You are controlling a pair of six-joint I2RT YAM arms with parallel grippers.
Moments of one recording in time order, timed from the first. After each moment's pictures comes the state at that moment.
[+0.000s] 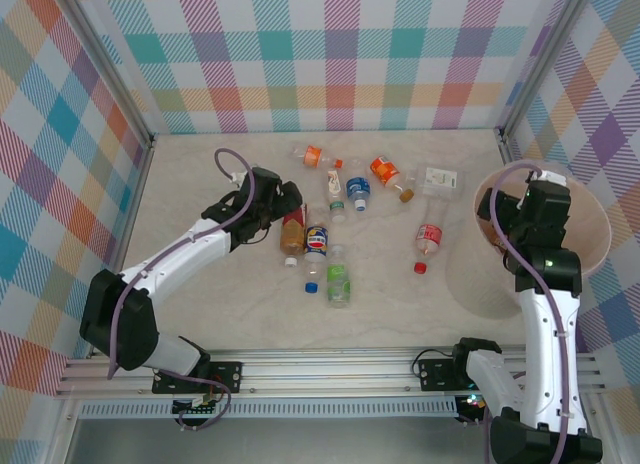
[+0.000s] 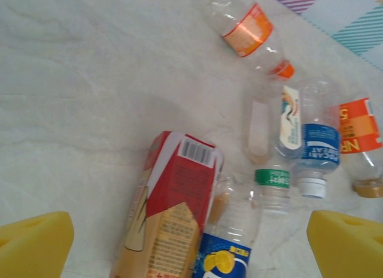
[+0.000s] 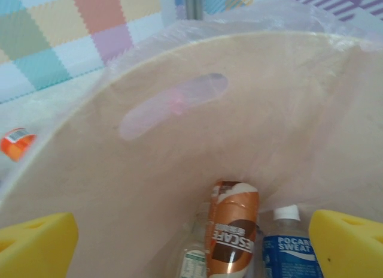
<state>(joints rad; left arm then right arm) -0.52 1.45 1.10 -0.43 -0.26 -0.86 -0.12 0.84 1.11 -0.80 0.19 0.19</state>
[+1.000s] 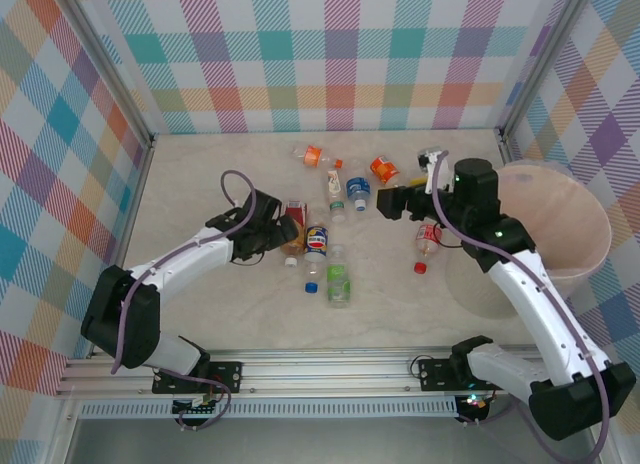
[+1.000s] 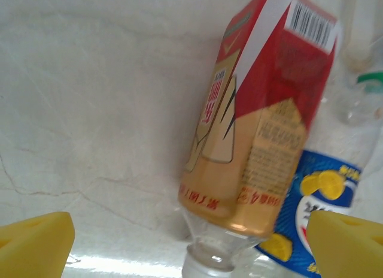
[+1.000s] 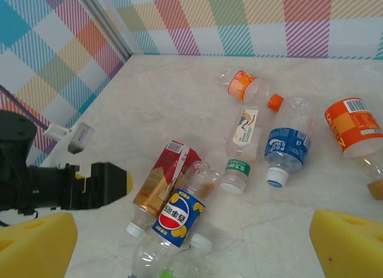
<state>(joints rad) -0.53 1.45 0.95 -0.53 -0.12 -0.85 0.35 1.05 1.10 -0.48 -0.34 0.23</state>
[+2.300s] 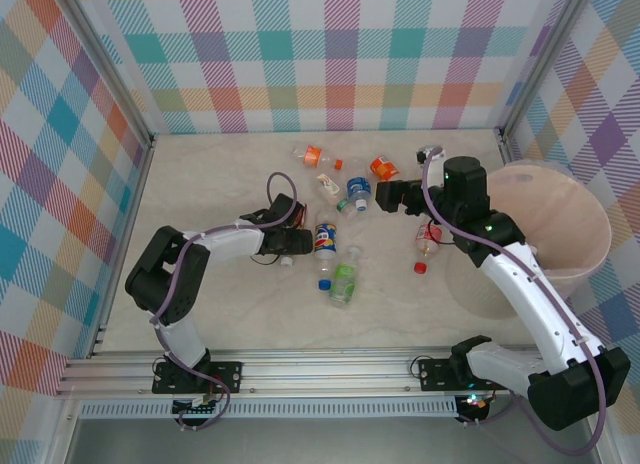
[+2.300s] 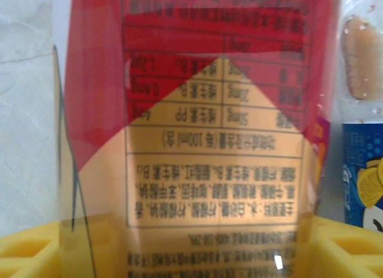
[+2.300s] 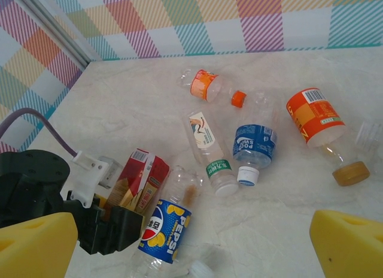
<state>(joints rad) -0.55 1.76 1.01 -0.34 -0.07 -0.52 0.38 1.09 1.09 -0.47 -0.19 0.29</state>
